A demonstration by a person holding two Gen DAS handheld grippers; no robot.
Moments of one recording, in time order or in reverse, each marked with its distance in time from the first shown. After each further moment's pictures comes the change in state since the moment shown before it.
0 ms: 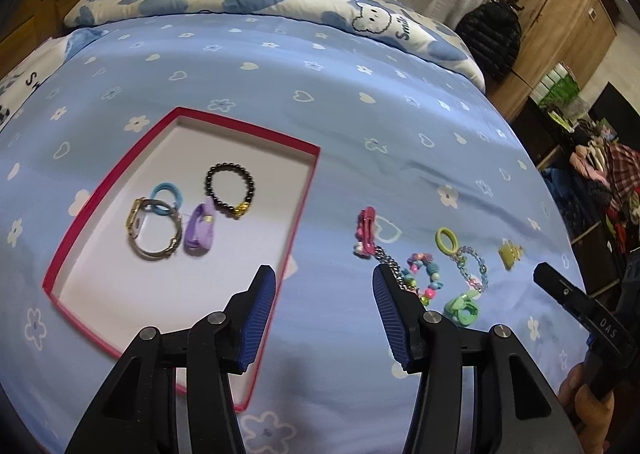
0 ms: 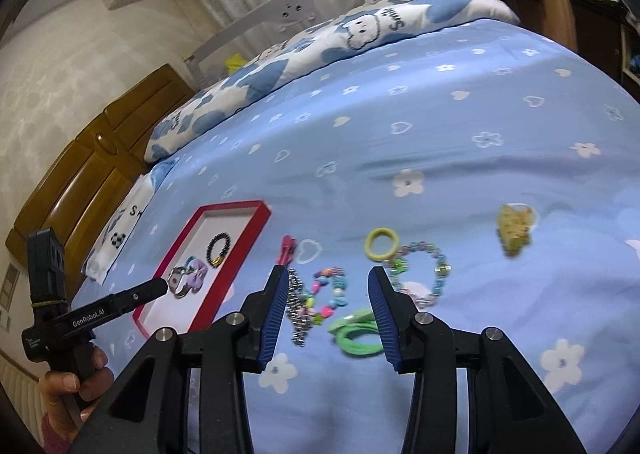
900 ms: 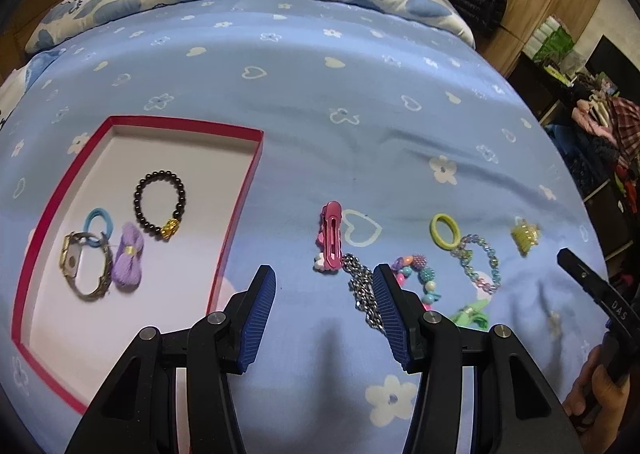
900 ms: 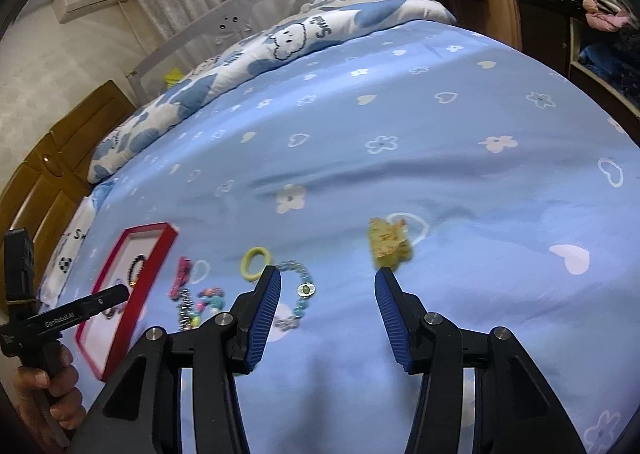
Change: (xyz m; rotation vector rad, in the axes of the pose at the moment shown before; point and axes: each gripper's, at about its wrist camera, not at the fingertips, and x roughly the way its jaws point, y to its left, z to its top) left arm 0.088 -0.048 0.028 0.111 0.105 0.026; right arm 0.000 -0.083 0.010 0.058 -0.027 -0.202
